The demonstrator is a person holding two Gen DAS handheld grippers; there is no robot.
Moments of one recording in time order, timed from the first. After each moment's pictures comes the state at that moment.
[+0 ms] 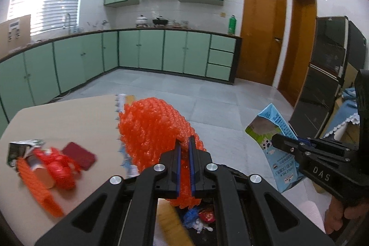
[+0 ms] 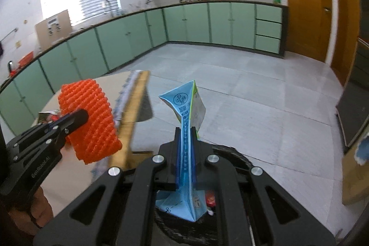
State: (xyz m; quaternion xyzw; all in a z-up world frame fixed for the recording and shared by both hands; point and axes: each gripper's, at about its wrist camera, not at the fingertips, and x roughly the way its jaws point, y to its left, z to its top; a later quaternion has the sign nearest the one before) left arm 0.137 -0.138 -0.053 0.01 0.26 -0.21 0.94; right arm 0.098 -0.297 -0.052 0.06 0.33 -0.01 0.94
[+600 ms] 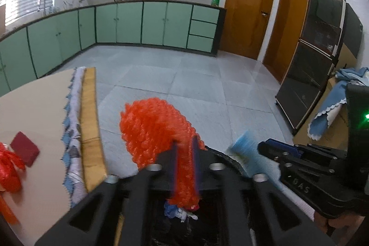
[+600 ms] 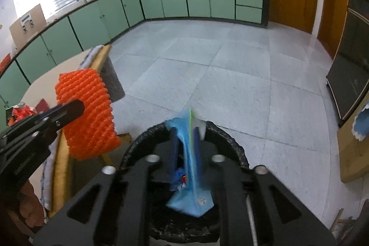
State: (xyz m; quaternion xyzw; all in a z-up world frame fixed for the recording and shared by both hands) left arm 0.175 -0.208 -0.109 0.02 0.34 -0.27 0.90; right arm 0.131 -0.348 -0.129 0.09 0.40 -0.06 0.91
